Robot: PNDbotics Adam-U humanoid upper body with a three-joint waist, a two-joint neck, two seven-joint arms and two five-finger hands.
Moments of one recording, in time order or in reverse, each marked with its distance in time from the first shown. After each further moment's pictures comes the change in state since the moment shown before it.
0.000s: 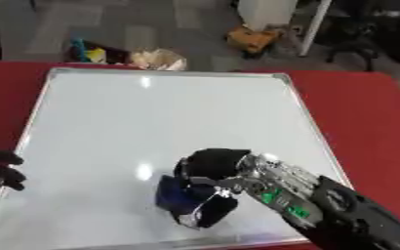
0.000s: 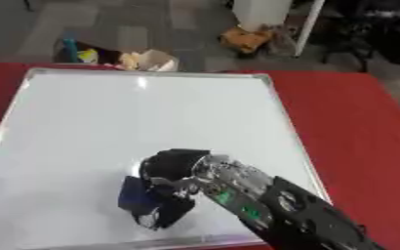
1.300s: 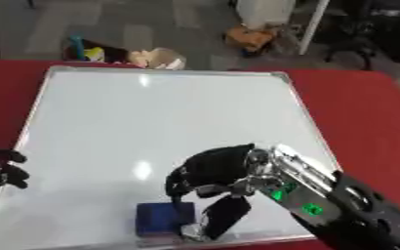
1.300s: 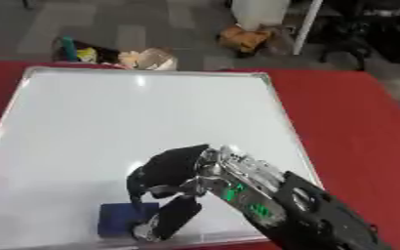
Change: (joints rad) left arm 0.005 0.000 0.000 0.000 0.000 -0.001 -0.002; right arm 0.020 -0.038 -0.097 -0.231 -0.084 -0.069 0.225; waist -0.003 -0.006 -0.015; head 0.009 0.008
